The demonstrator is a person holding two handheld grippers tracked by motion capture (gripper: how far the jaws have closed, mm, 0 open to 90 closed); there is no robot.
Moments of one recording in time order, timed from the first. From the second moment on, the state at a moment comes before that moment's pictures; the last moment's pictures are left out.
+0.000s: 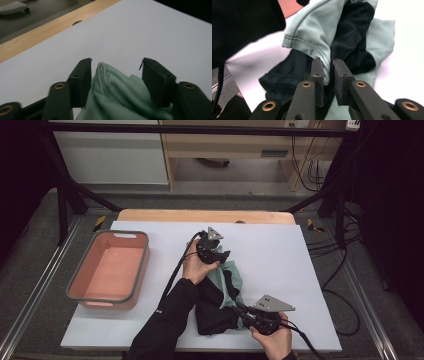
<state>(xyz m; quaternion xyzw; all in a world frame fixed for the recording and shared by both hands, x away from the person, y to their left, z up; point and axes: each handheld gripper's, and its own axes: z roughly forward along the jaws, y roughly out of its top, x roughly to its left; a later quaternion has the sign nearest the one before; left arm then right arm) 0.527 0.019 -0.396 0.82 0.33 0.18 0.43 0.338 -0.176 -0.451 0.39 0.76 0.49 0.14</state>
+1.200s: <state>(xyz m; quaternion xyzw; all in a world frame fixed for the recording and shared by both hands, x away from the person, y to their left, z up) 0.445 0.142 -0.439 0.78 0.40 0.15 0.45 0.391 -0.190 -0.423 0.37 0.76 0.51 0.16</state>
